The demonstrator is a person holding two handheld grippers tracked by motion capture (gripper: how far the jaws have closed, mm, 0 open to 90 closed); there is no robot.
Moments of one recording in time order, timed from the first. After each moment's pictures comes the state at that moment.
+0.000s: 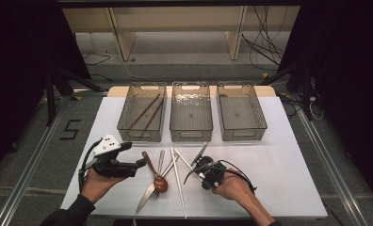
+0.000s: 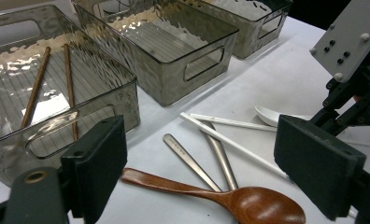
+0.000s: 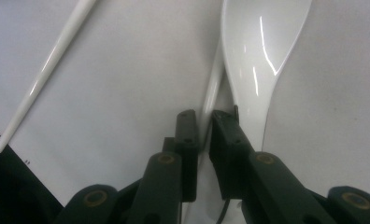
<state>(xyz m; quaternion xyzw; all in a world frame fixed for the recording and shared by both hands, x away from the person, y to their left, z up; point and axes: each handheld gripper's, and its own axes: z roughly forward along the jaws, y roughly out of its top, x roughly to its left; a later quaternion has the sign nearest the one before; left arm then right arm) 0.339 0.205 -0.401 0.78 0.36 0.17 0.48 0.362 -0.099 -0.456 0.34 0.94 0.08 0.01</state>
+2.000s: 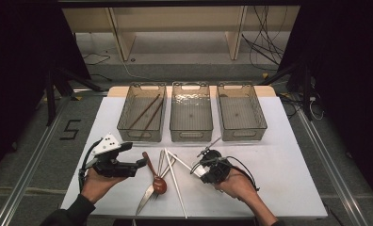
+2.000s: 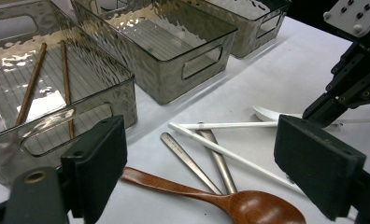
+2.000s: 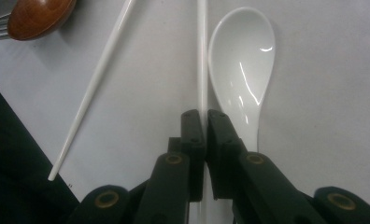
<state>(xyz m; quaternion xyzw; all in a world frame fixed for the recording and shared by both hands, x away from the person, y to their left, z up) 0.340 0.205 -0.402 0.78 0.36 0.16 0.48 0.366 -0.117 -0.439 0.38 0.91 0.19 -0.01</state>
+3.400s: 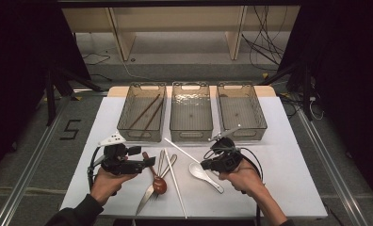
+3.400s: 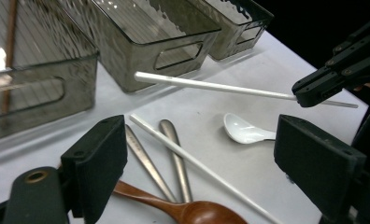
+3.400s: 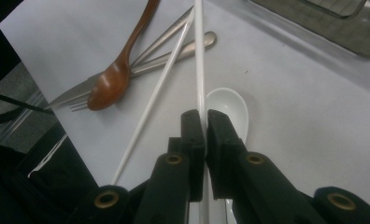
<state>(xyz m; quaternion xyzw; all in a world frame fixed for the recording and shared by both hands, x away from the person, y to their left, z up) 0.354 0.191 -0.413 0.74 0.43 0.04 0.51 0.368 -0.142 -0.395 0.40 0.86 0.32 -0.01</state>
